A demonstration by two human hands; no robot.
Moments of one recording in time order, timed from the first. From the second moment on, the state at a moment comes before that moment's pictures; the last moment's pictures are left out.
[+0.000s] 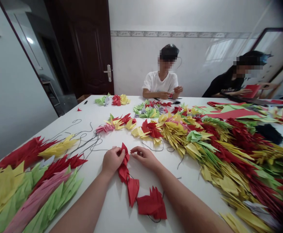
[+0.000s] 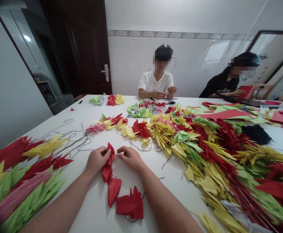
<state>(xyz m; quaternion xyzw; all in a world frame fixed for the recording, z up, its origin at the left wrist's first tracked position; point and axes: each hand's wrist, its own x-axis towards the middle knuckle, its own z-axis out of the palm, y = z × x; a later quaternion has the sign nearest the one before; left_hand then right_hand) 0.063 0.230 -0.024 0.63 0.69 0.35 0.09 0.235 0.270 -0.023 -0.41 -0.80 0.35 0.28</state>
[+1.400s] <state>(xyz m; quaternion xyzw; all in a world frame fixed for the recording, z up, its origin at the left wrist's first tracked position) 0.073 0.231 -0.021 0.47 0.45 0.56 0.51 0.222 0.262 -0.028 -0.33 -0.62 0.55 0.45</state>
